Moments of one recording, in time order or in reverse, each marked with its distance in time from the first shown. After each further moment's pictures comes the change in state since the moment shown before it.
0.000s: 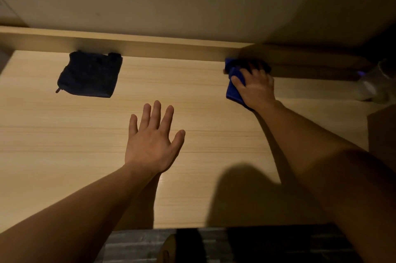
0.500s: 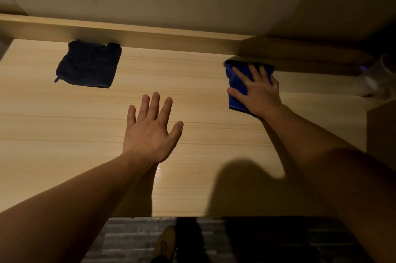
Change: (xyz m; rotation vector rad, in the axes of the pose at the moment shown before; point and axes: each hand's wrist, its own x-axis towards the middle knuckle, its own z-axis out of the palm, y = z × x) left_hand 0.001 -0.002 0.000 -0.007 -0.002 -0.006; right_hand -0.035 0.014 0.003 -0.084 -0.089 -0.084
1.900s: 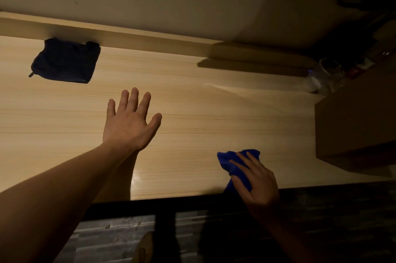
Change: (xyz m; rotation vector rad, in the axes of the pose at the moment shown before) left_hand -0.004 0.000 0.002 -0.030 0.058 0.028; right_hand -0.290 0.008 0.052 0.388 0.197 -0.034
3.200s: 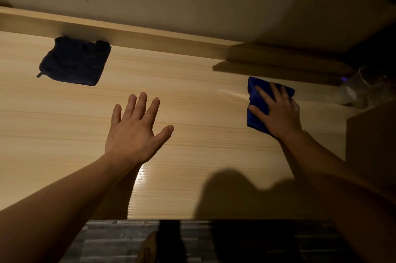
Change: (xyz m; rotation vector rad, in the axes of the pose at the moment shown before) left_hand 0.004 -0.001 0.001 0.031 -0.006 -0.020; right_hand 0.243 0.072 -0.027 -0.379 -0.116 0.127
